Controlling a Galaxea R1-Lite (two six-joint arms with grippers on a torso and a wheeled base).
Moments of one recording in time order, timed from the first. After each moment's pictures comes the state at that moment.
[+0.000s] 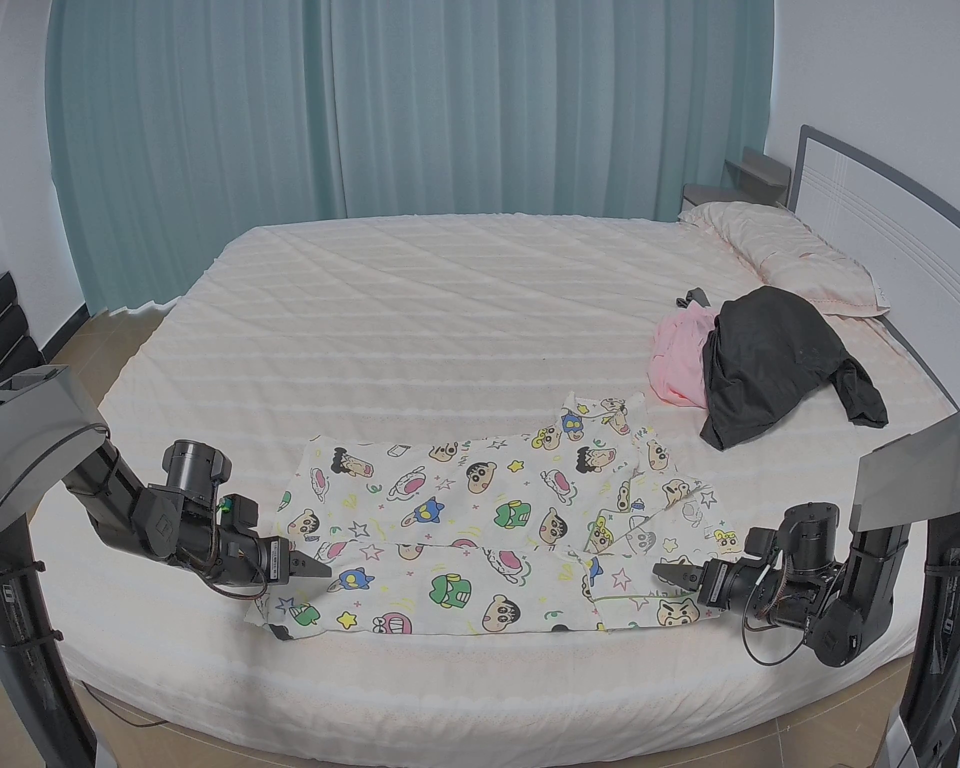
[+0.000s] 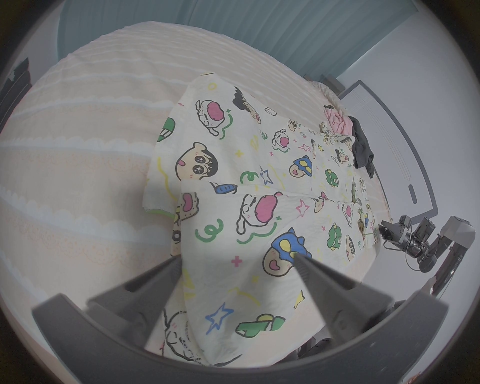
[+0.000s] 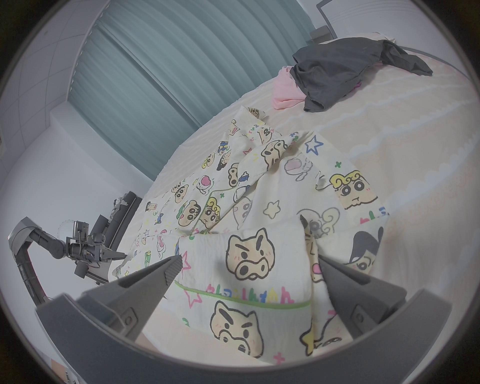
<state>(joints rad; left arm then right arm) -0.02 2.13 -0.82 -0.29 -0.44 -0.12 0.22 2.28 -0.30 -1.44 0.27 0.50</state>
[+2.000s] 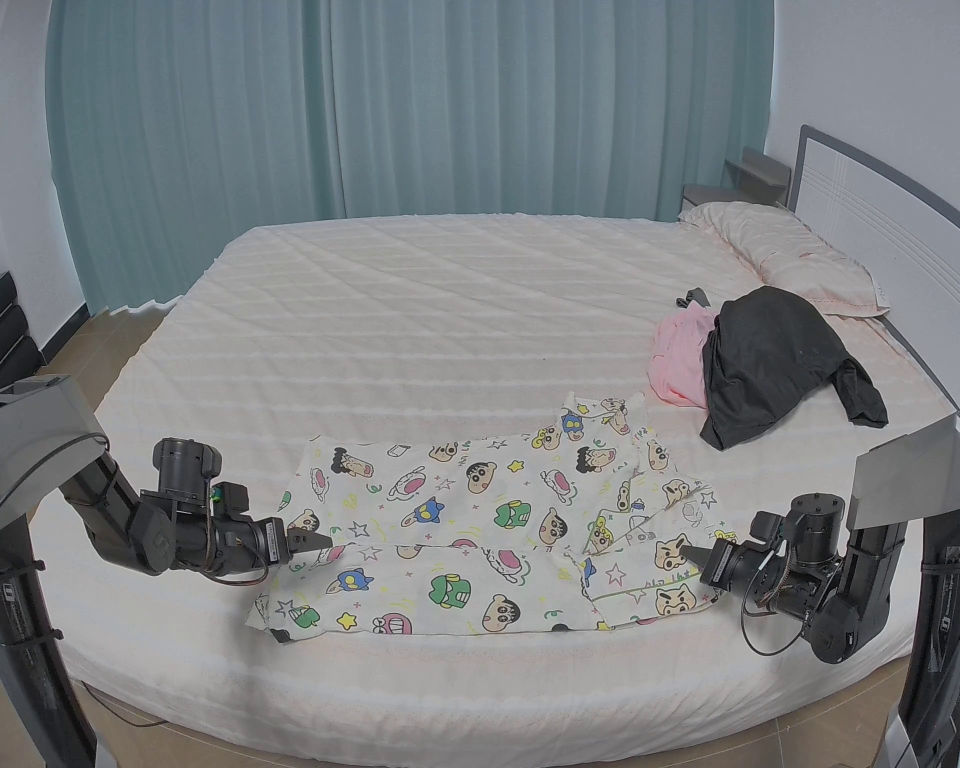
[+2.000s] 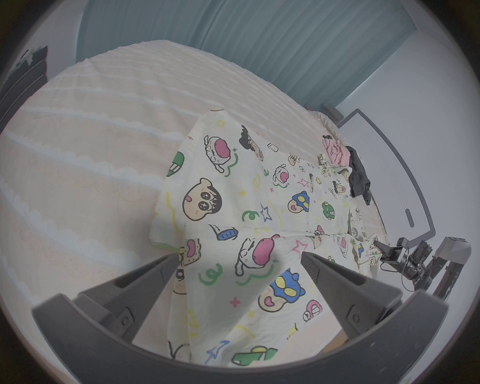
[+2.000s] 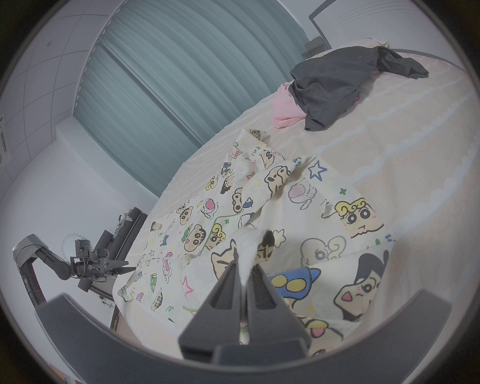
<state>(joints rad) -0.01 2.13 -0.75 -0.55 -0.43 -0.26 0.20 2.31 -0.32 -1.55 0.26 0.56</state>
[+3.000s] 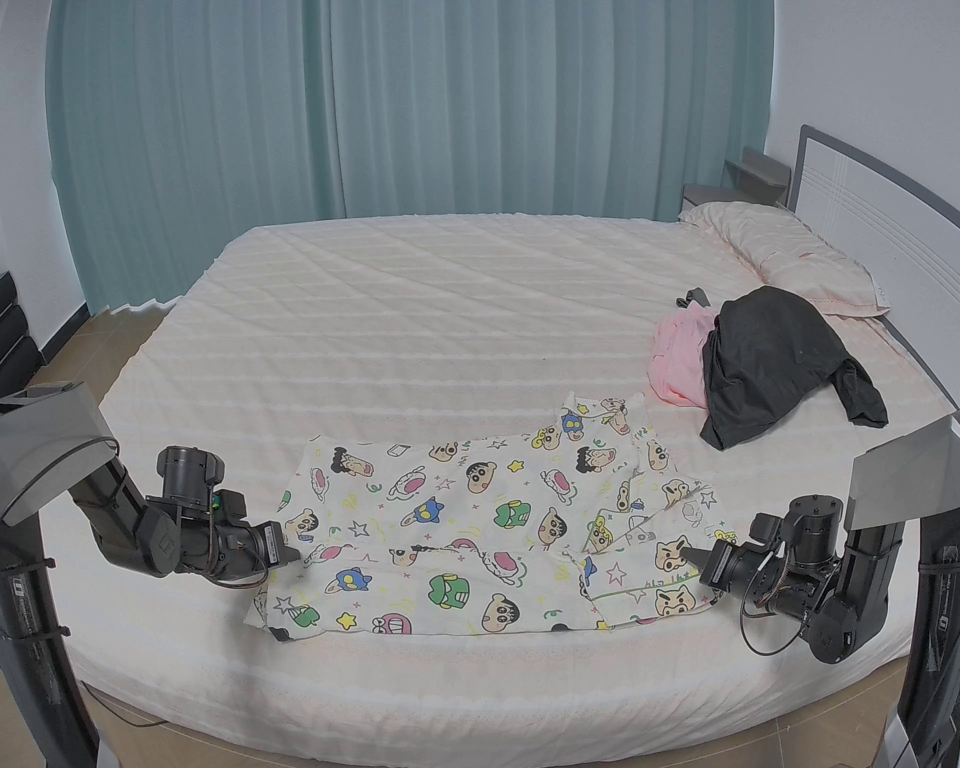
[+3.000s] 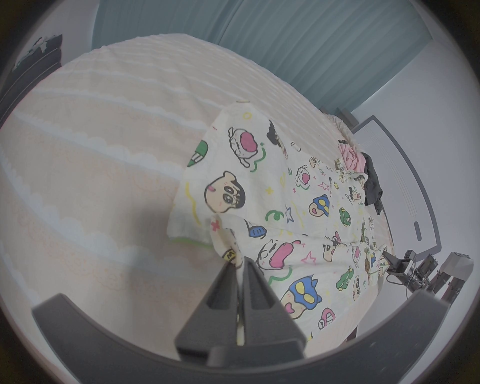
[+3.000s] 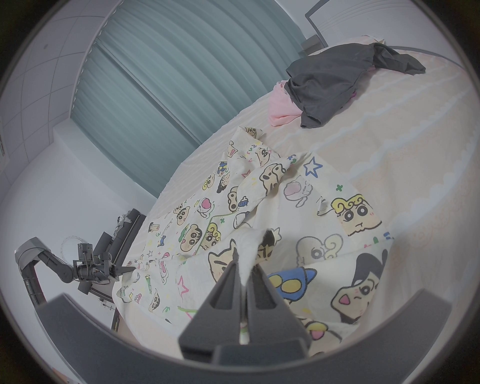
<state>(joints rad) 0.00 2.19 -0.77 -0.56 -0.39 -0.31 0.19 2.32 -0.33 -1.55 0.25 0.57</state>
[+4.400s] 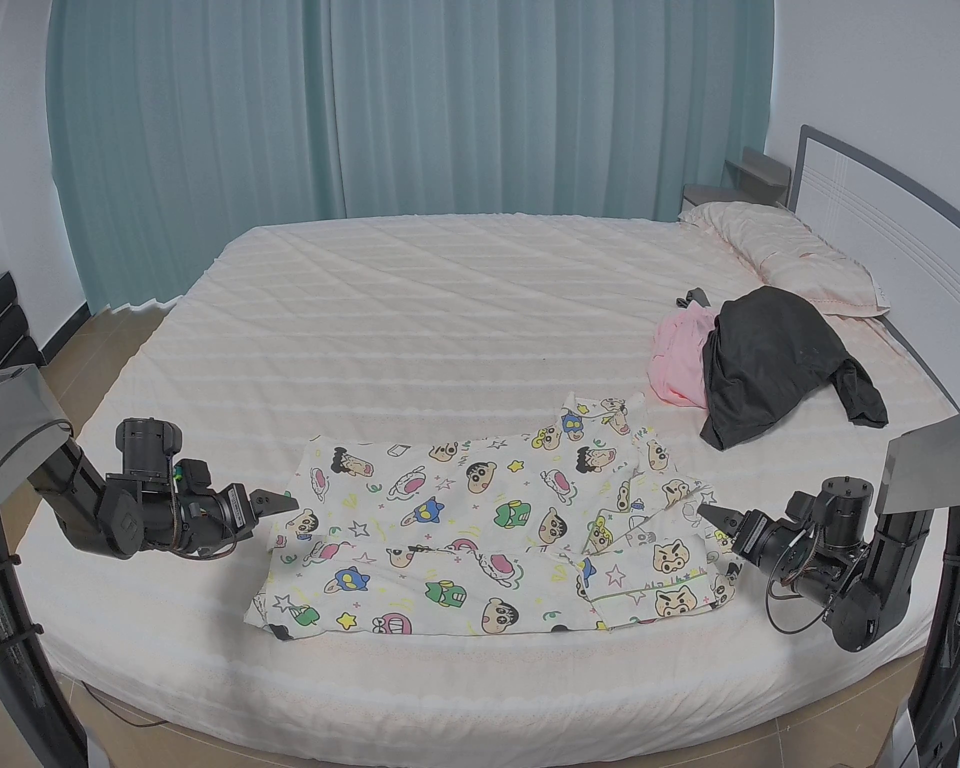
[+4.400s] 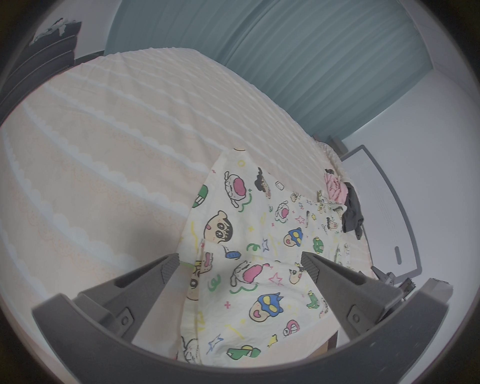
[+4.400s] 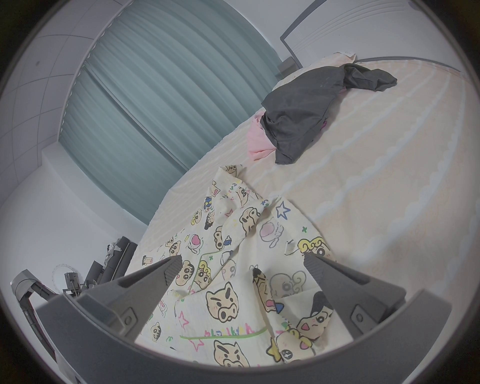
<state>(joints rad) 0.09 2.07 -0.76 -0.57 -0.48 -0.40 0.12 2.23 -0.30 -1.55 0.17 0.64</state>
